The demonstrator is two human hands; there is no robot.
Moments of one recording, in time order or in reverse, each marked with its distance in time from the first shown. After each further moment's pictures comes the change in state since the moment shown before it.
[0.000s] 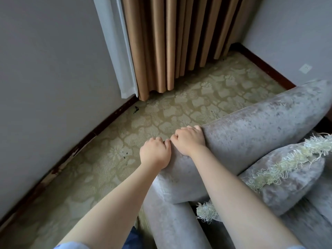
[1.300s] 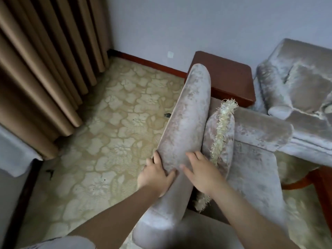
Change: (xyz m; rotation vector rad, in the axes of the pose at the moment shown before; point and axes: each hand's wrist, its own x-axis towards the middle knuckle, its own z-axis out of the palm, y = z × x) left_hand 0.072 0.049 0.007 0.122 -0.455 0.776; right_hand -0.089 0.007 -0.041 0.258 0.081 0.843
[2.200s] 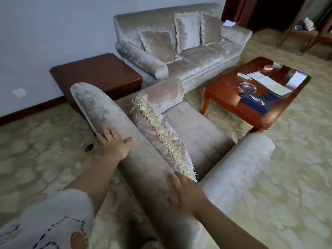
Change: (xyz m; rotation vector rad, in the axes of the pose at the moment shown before) left_hand 0.239 0.108 -0.055 0.389 -0.248 0.605; right_hand -0.013 -0.077 0.060 0.258 0.040 0.785
